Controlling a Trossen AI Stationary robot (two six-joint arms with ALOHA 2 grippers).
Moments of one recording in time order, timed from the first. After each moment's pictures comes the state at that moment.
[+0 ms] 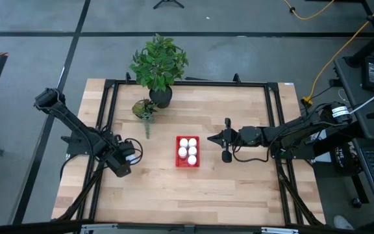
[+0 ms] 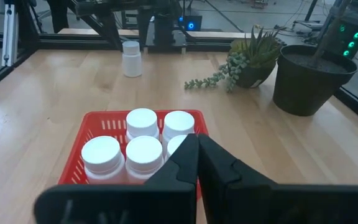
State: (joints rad) left arm -0.67 1.12 0.63 -0.94 -0.30 -1.09; right arm 0.15 1.31 0.39 0.65 0.24 0.02
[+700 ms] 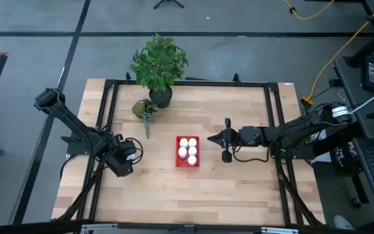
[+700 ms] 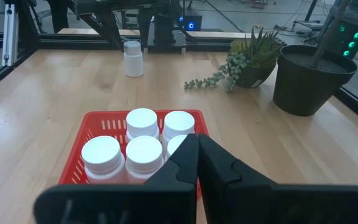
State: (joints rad) left arm -0.67 1.11 0.63 -0.90 -0.37 -1.09; right arm 0.15 1.31 0.39 0.65 0.24 0.02
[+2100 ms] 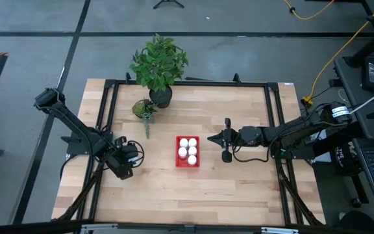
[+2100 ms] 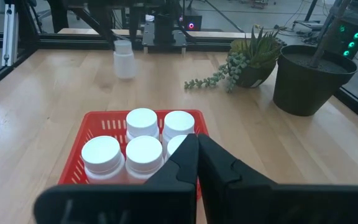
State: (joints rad) left arm -0.67 1.11 0.65 -0.82 -0.34 -0.97; right arm 0.15 1.31 0.39 0.65 0.24 0.02
